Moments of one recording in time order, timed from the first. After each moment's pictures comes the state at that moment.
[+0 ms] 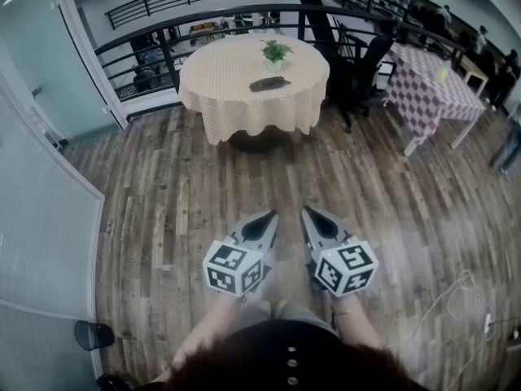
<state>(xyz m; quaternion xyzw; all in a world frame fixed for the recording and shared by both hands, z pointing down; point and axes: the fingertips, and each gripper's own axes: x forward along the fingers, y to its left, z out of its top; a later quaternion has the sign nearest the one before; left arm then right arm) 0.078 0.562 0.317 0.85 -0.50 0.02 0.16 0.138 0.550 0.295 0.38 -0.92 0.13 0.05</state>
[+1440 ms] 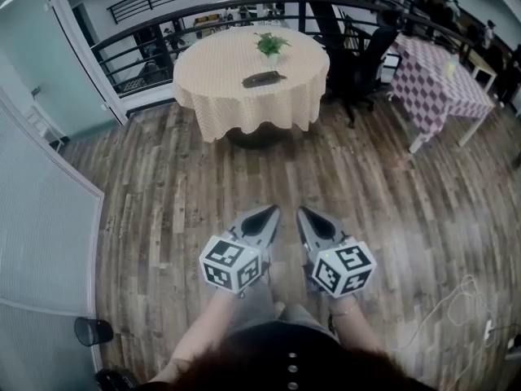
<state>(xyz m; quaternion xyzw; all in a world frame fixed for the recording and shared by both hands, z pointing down) 0.119 0.490 0.325 0.85 -0.50 0.01 0.15 0.171 0.487 0.320 0.36 -0.92 0.16 0.04</state>
